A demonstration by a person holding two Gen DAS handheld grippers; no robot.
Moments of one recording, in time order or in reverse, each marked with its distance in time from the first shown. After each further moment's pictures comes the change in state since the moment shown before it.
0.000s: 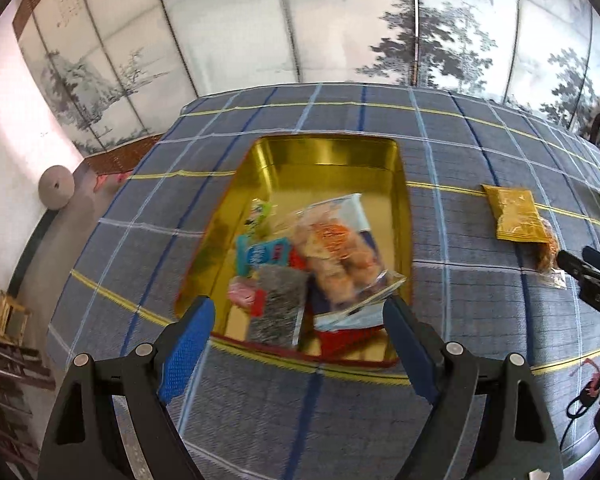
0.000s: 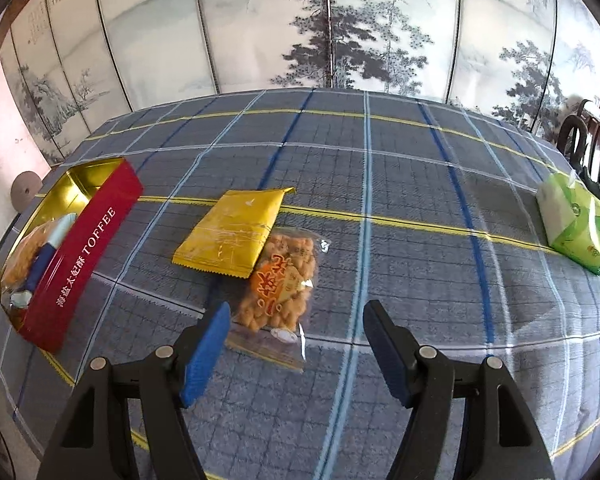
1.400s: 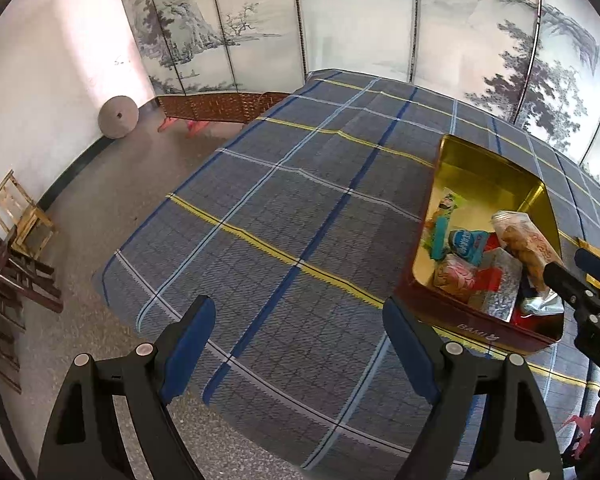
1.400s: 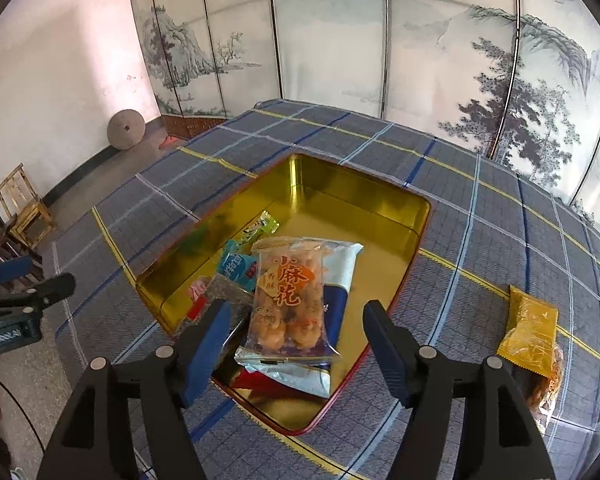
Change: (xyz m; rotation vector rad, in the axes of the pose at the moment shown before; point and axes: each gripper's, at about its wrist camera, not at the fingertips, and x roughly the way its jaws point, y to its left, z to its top) left arm -0.006 0.160 -0.054 -0.294 0.028 0.142; right arm -0.032 0.239 0.011 -0.342 -0.064 0.272
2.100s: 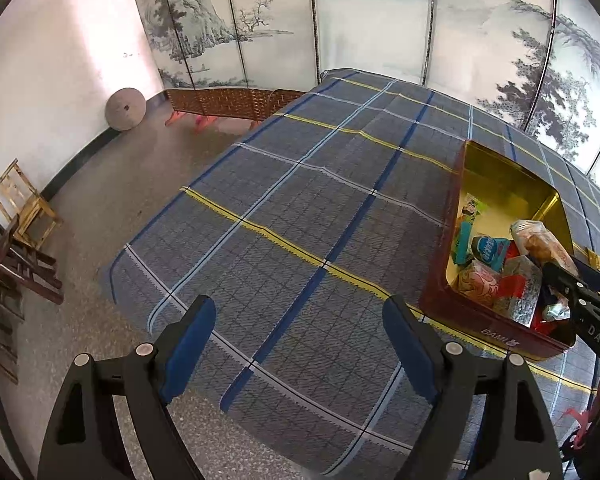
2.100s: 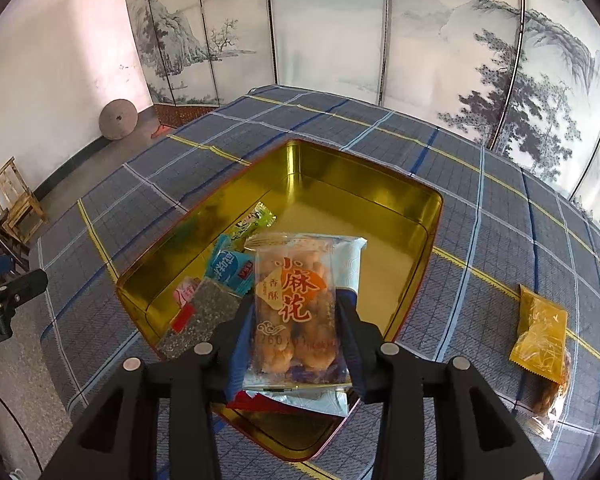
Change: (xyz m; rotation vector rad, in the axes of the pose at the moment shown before) left arm 0.010 0.027 0.002 -0.041 0.006 0.010; right arm 0.030 0.008 0.006 -0.003 0.051 -0.026
